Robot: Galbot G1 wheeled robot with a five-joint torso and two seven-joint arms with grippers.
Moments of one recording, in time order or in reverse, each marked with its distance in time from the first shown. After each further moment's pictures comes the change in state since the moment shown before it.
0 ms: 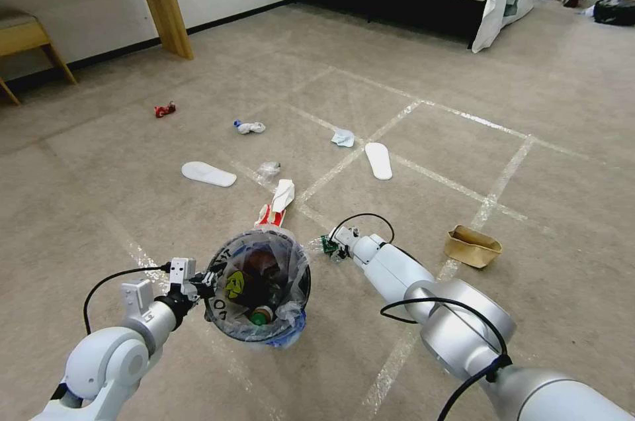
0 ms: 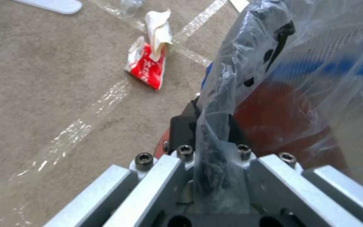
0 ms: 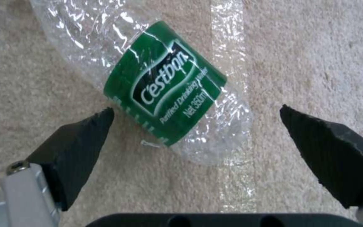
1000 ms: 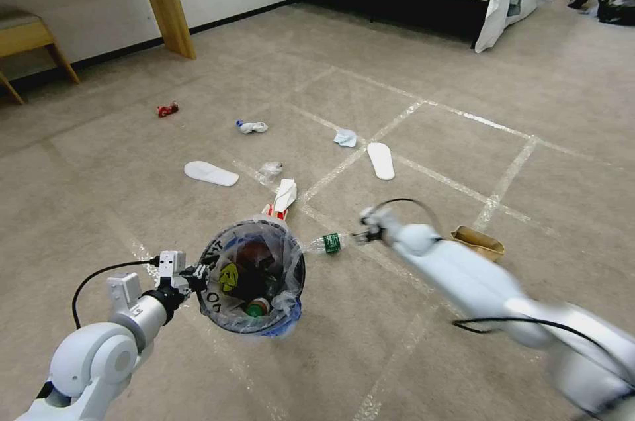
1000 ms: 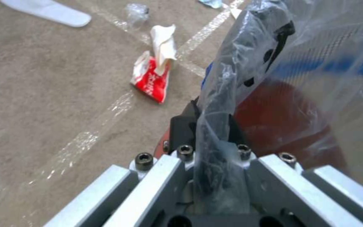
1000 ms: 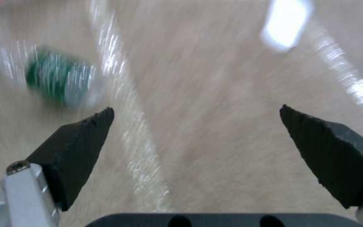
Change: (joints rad) left arm -0.002 0.022 -0.042 -0.045 -0.082 0.029 -0.044; right arm -0.254 -0.676 0.011 0.994 0.596 -0.178 0.157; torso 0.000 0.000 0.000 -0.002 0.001
